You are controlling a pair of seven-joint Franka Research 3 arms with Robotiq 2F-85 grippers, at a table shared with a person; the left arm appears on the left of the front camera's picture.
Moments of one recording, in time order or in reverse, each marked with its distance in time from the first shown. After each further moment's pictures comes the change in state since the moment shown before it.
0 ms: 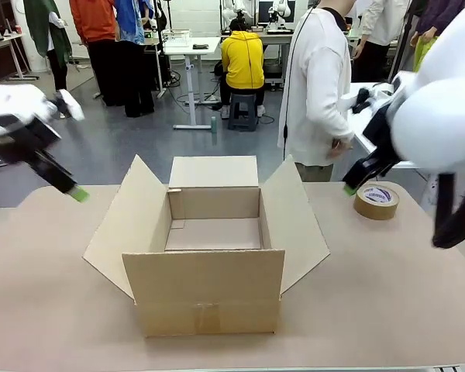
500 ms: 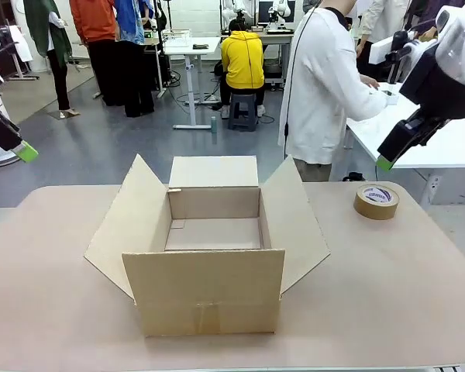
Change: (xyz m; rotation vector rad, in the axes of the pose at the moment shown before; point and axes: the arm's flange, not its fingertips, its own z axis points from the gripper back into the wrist) left arm 0.010 -0.013 0.101 0.130 0.045 -0.040; right arm -0.009 0.009 0.089 -0.050 0.030 0.038
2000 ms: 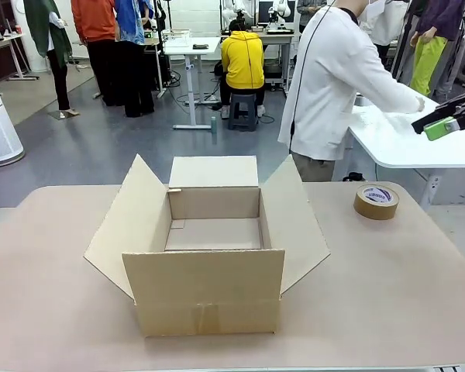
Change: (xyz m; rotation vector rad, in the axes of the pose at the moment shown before) left arm -0.079 0.151 0.003 -0.688 -0.470 -0.365; right arm -0.042 -0.172 -0.050 0.779 -0.491 0.265
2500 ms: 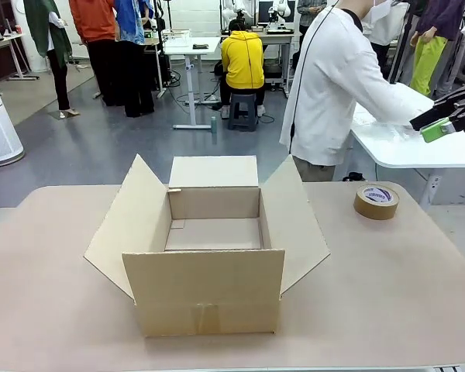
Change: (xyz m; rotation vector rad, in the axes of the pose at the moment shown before) left arm 0.004 -0.011 -0.012 0.120 0.027 -0.011; right arm 0.009 0.008 -0.002 -0.043 0.034 0.088
